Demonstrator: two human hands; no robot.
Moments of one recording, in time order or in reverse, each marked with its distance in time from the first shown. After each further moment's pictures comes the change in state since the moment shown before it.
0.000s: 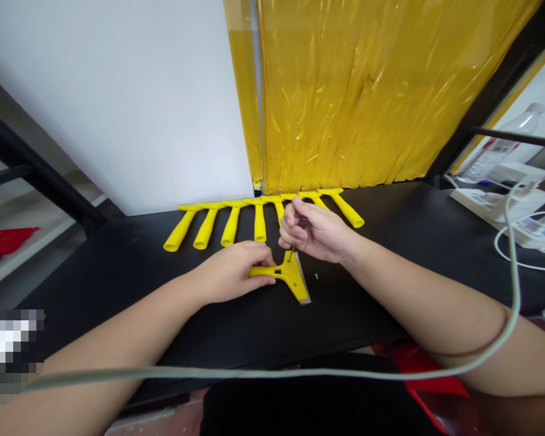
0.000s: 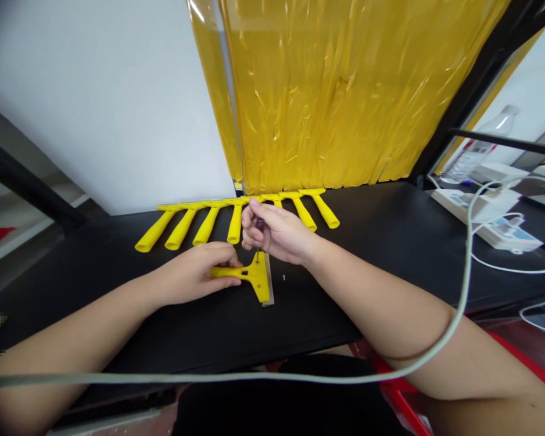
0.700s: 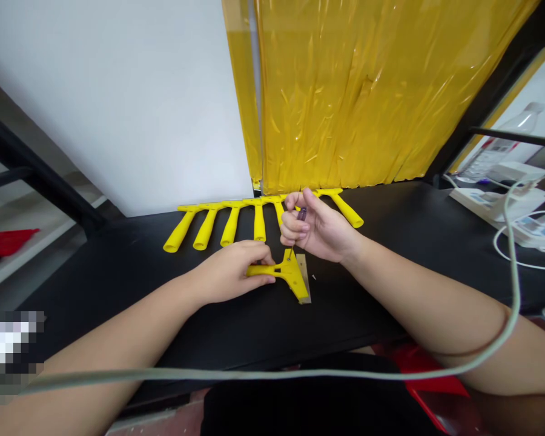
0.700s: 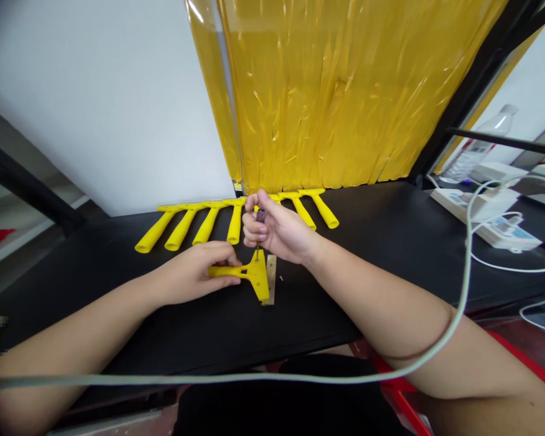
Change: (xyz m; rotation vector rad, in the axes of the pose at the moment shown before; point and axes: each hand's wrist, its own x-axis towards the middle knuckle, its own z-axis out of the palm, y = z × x) left_hand 0.000 0.002 -0.002 -0.024 0.018 -0.002; right_hand -0.003 -0.009 0.002 0.076 0.021 0.016
